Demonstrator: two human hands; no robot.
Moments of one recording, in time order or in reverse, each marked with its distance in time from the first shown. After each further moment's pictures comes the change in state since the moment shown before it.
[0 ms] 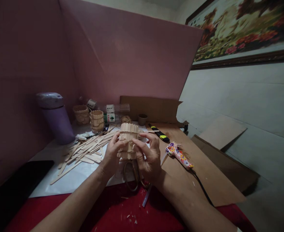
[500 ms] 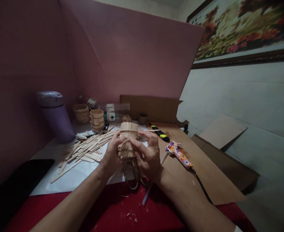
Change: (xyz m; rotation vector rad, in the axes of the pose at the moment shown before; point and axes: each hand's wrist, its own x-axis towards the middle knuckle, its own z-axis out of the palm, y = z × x) left_hand 0.002 0.000 -0.001 -0.047 -0.017 -0.008; right_hand 0.000 0.011 0.001 -0.049 -0.068 -0.103
